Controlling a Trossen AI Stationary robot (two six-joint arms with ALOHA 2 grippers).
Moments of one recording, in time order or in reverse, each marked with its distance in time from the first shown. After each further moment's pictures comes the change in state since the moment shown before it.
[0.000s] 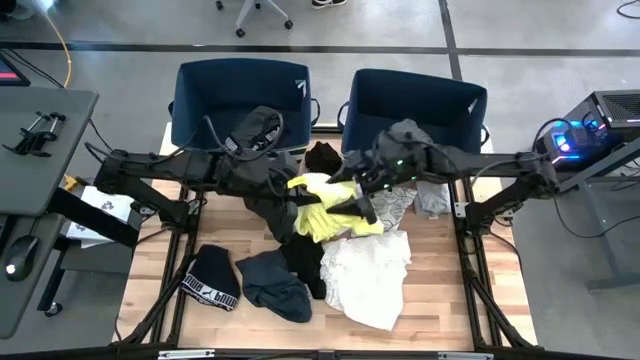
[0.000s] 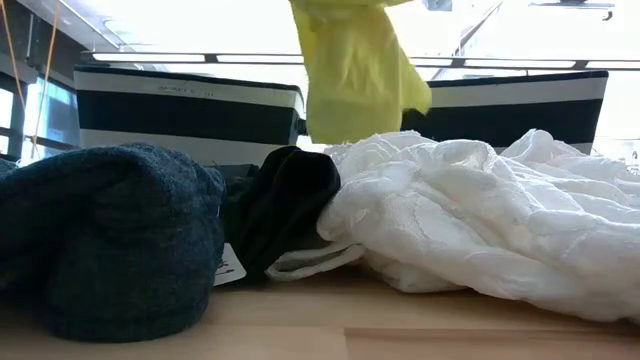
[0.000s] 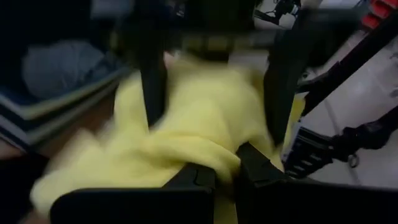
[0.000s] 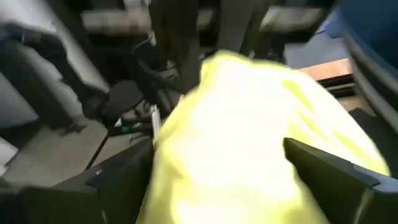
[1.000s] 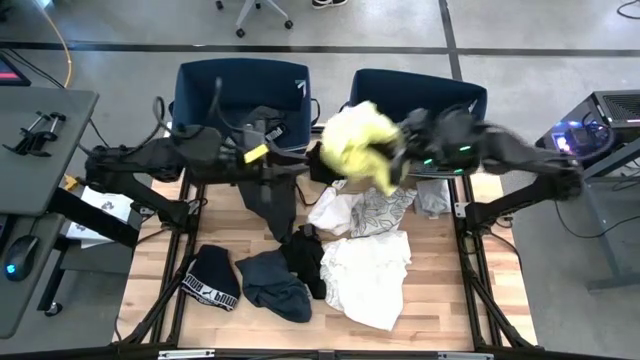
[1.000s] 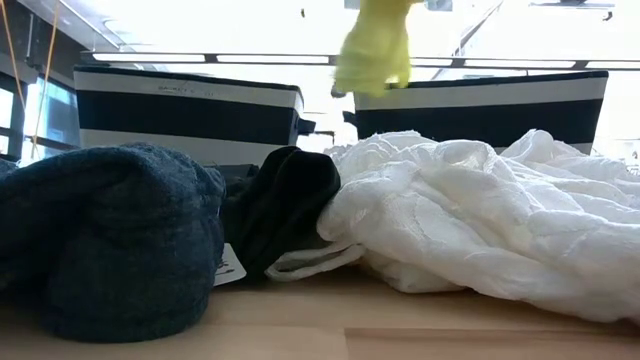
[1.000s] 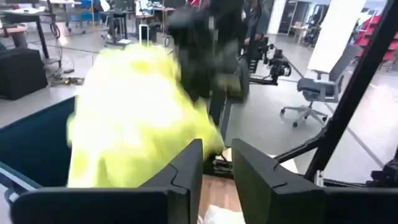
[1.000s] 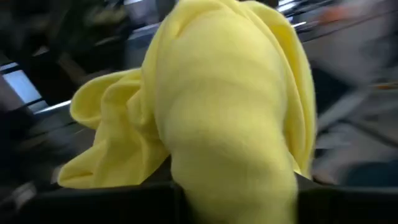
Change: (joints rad) left arm -0.034 -0.062 0.123 0.097 -0.150 0.301; right arm 0.031 -0.243 0.084 -0.229 0.683 0.001
